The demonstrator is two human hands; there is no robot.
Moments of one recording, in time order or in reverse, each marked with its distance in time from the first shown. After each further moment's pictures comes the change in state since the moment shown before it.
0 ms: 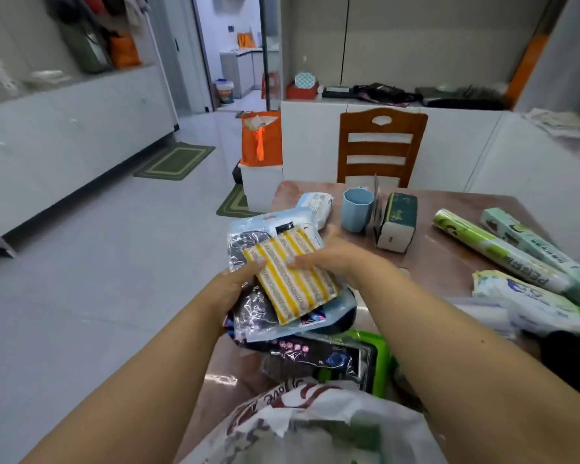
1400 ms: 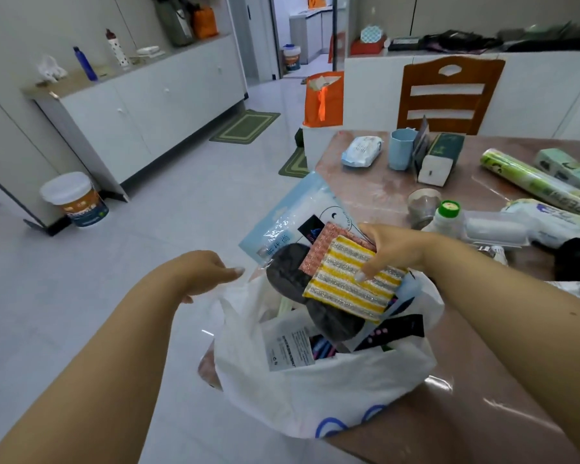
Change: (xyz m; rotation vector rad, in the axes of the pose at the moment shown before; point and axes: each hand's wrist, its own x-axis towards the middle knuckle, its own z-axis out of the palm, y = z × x) left_hand -0.257 -0.051 -0.049 1.198 0.325 -0.326; right_hand -0.178 0.093 0.021 -0.348 -0.482 -0.344
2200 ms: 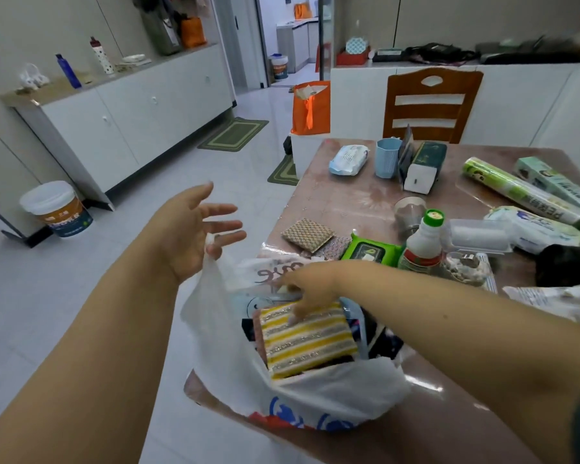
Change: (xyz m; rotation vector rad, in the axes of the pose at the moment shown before) left_hand -0.026 0.046 -0.040 -1.203 -0.041 0.156; right_hand 0.045 -0.046 0.066 -0.733 -0.249 0.002
